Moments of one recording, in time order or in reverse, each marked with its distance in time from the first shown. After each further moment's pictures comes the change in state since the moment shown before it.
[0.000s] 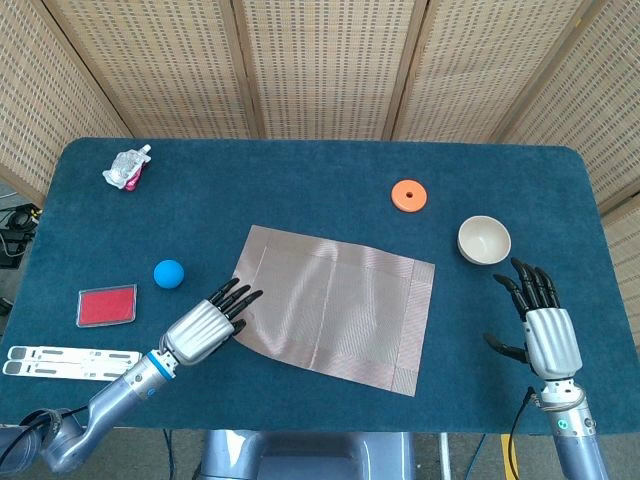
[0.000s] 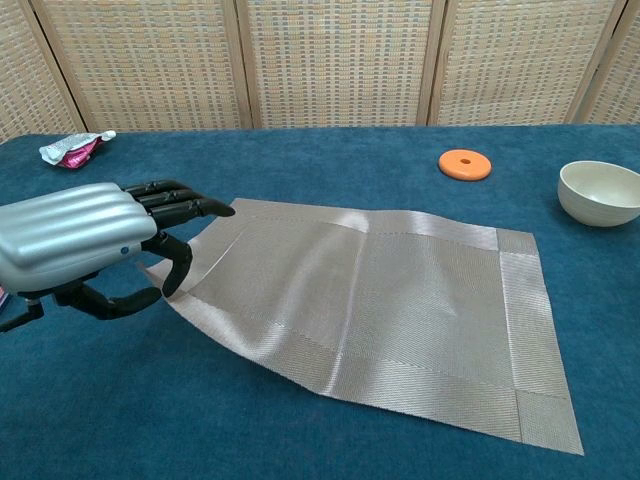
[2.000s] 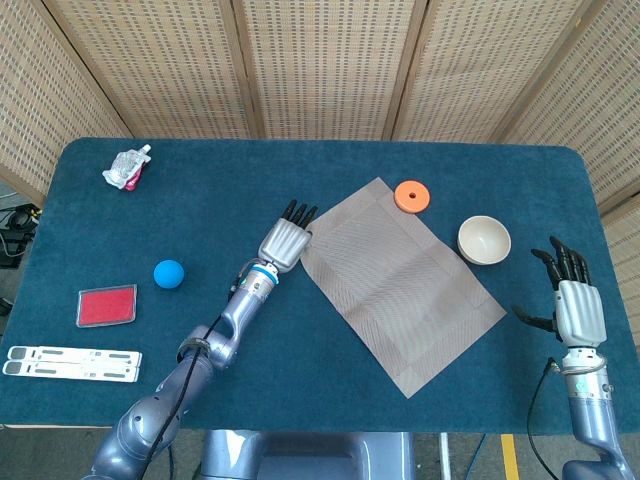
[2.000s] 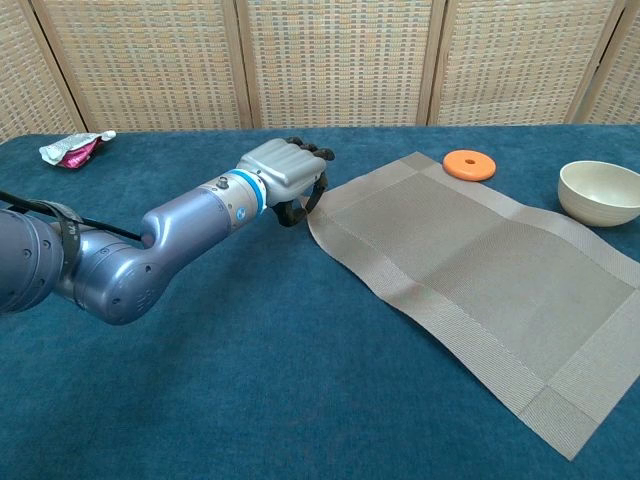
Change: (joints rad) left arm -0.538 -0.819 -0.386 1.335 -0.334 -0.476 -0.196; right arm 0.059 -0.036 0.107 0.197 0.208 -0.170 0.137
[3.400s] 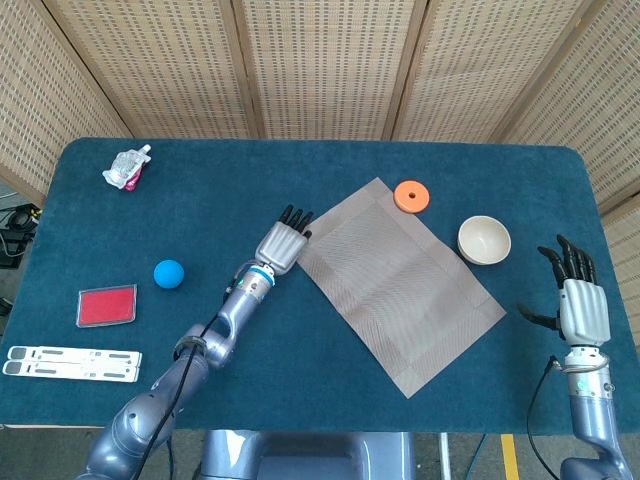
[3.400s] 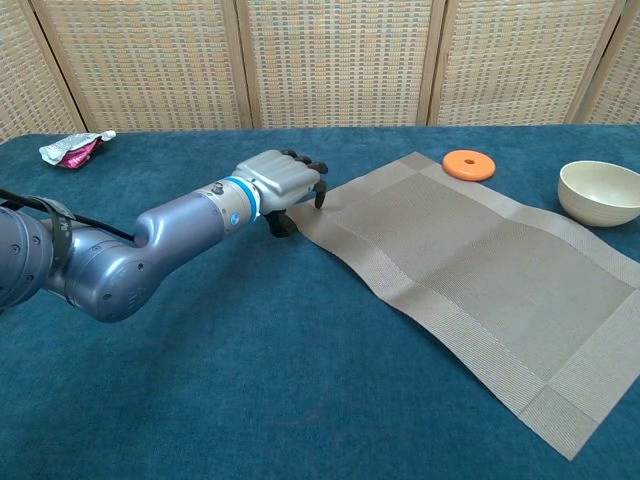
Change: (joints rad) left arm 0.007 0.025 0.011 -0.039 0.008 -0.064 0.003; right arm -0.002 -0.014 0.014 0.016 0.023 0.006 -0.026
